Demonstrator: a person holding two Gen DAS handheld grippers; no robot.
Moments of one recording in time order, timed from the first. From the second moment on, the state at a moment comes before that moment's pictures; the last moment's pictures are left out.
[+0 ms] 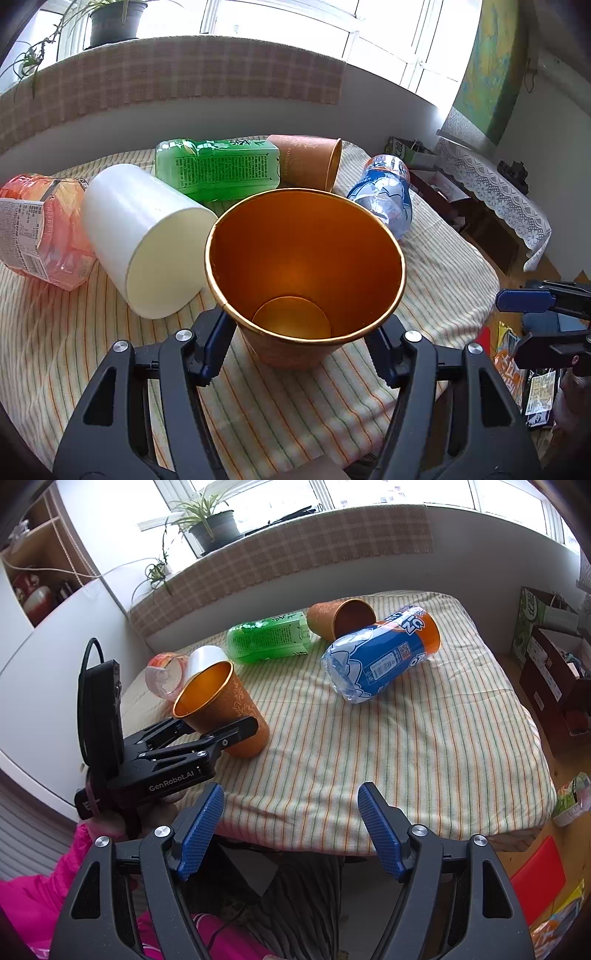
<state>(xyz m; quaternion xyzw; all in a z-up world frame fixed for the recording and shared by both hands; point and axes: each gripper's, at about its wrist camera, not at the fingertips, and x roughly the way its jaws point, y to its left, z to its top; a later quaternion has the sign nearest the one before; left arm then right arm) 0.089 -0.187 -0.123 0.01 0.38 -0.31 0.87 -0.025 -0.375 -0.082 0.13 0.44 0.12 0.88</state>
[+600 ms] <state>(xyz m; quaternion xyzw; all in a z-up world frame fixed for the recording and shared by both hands) 0.054 -0.163 -0.108 0.03 0.38 -0.31 0.87 -0.031 -0.365 -0.070 0.11 0.40 0.08 0.91</state>
